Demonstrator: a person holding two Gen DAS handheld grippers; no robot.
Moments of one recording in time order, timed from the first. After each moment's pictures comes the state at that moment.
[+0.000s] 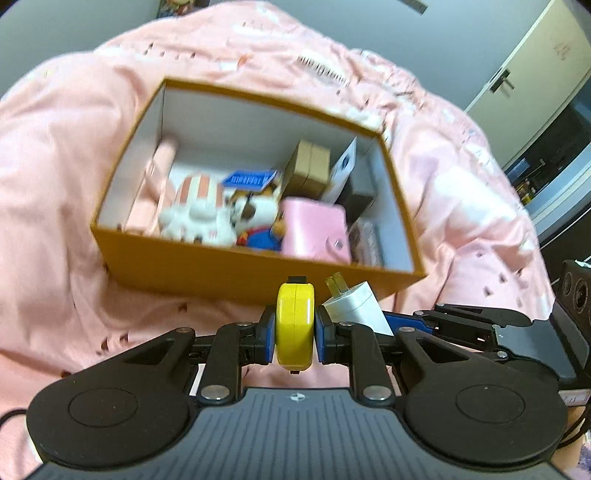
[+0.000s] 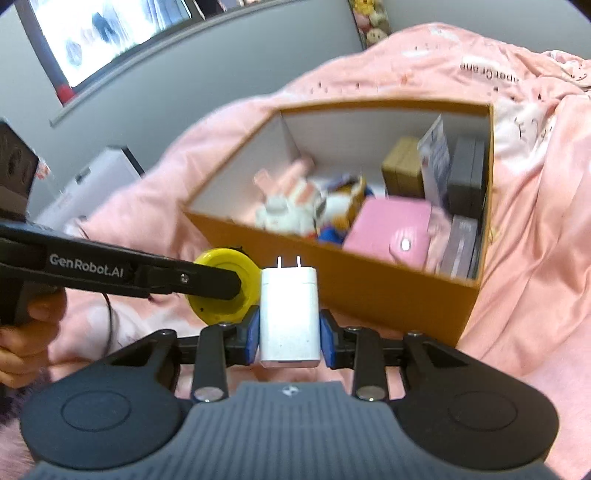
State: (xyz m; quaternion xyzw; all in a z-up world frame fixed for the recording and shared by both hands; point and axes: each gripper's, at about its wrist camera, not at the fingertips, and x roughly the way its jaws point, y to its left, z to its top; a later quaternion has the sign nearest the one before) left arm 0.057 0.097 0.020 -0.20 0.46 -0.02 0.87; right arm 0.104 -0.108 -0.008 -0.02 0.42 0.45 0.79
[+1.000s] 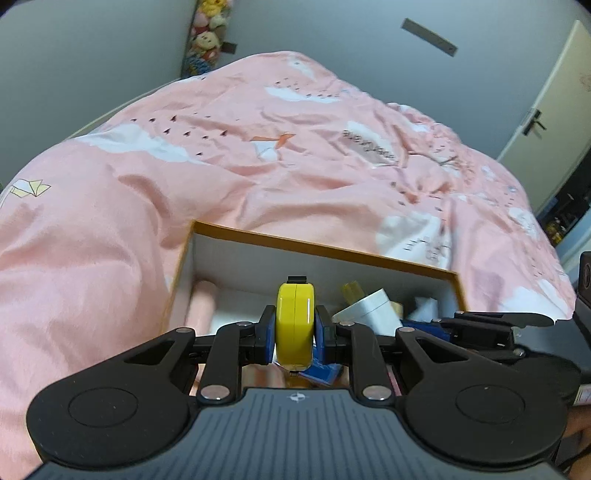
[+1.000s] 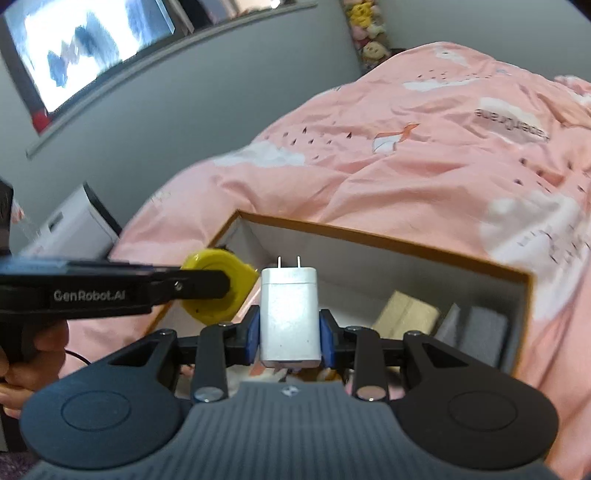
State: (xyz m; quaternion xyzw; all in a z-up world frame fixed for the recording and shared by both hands) left arm 0.193 0.176 0.036 -0.18 0.41 0.04 0.89; right arm 0.253 -0.004 0.026 -0.04 0.42 0.44 0.80
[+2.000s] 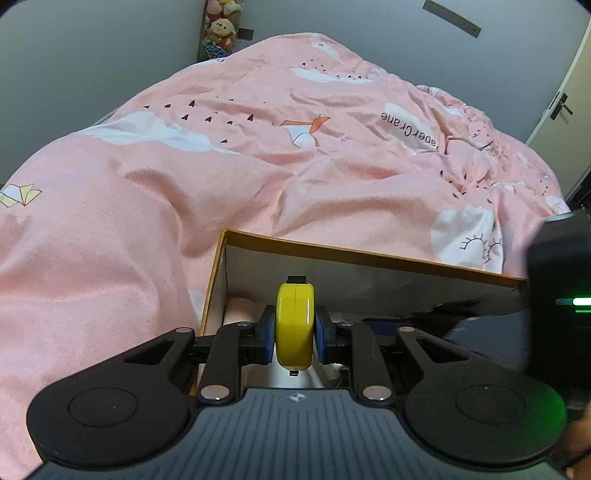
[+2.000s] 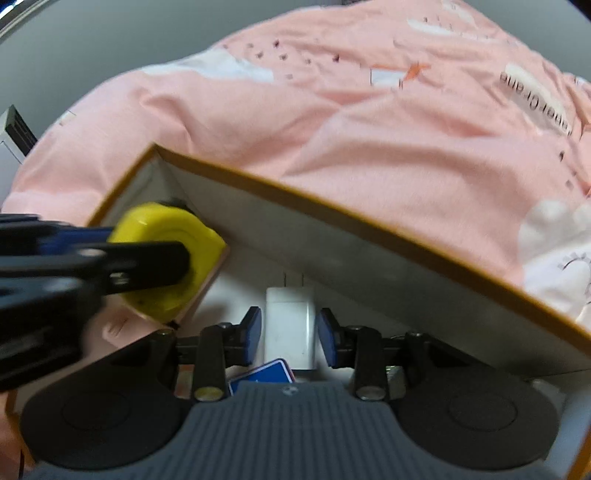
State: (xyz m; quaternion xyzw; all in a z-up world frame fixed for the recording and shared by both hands) left arm 0.234 0.199 0.000 -0.16 0.44 0.07 0.88; right arm 0.297 0.085 -0.039 -0.17 0.48 0.36 0.78
